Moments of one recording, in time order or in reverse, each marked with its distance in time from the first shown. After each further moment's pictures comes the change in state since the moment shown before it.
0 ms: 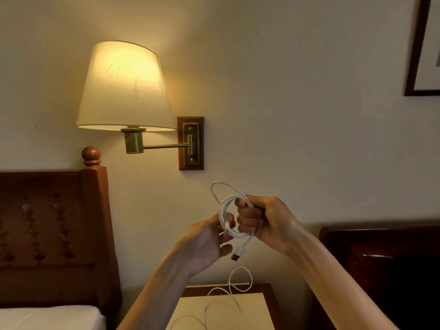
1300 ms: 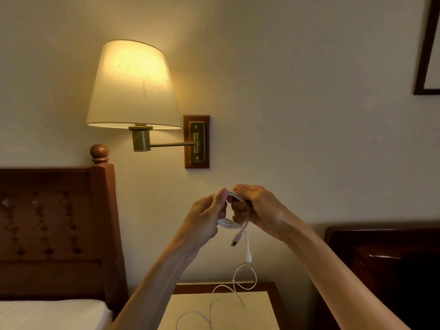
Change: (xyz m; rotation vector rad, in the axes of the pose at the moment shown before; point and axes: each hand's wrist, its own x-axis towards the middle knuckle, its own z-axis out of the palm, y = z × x) left_hand -0.015 0.026 0.005 0.504 0.184 0.322; right_hand 0.020 -0.004 0.015 -0.568 -0.010 -0.100
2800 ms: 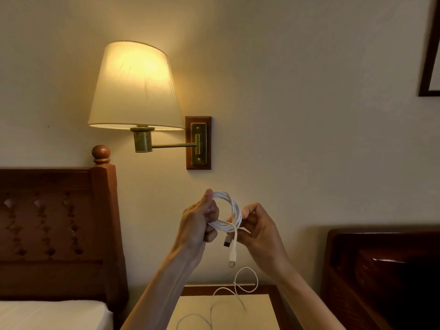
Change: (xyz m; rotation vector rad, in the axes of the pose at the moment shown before) left_hand 0.003 -0.016 -0.004 -0.360 0.139 -0.029; right_hand -0.020 0.069 0.019 0.096 0.246 -0.353
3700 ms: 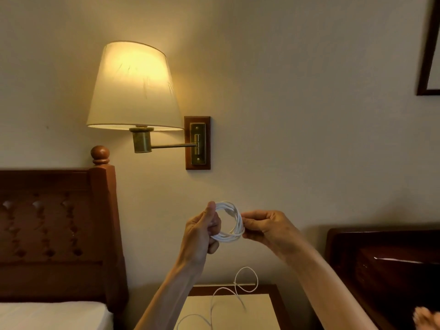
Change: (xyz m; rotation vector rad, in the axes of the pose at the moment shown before) left_hand -0.006 -0.024 -0.005 0.023 -0.035 0.046; right_hand 0.016 -0.023 -0.024 -0.015 -0.013 0.477
